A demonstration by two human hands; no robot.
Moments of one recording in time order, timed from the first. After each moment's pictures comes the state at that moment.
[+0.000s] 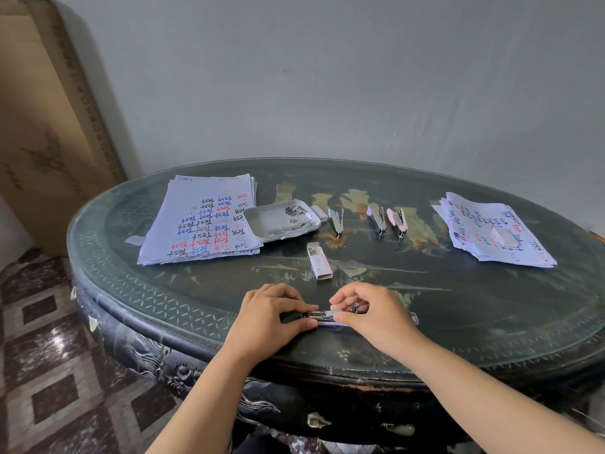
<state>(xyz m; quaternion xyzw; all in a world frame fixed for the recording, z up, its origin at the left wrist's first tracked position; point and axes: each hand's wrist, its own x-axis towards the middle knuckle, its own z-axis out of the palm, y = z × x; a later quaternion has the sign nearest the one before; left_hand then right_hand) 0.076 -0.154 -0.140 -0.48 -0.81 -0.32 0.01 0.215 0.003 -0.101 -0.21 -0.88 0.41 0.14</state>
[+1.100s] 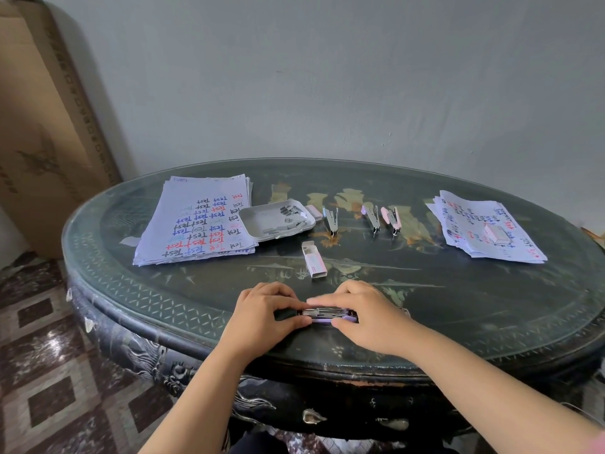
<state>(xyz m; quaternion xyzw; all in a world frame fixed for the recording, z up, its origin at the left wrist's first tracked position) 0.076 -0.154 -0.142 -0.47 -0.81 -0.34 0.01 0.216 0.014 -0.099 -0.07 -0.96 0.27 0.03</state>
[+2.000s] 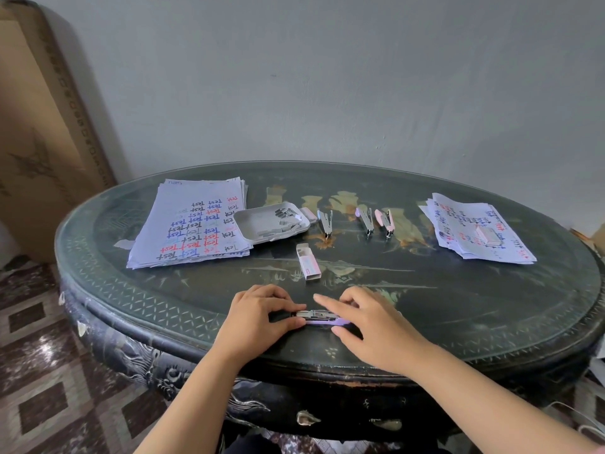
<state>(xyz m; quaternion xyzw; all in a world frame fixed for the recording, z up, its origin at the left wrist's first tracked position) 0.077 -0.154 -0.141 -0.48 -0.81 -0.33 0.01 0.238 0.023 -0.118 -0.03 -0.99 0.09 0.12</state>
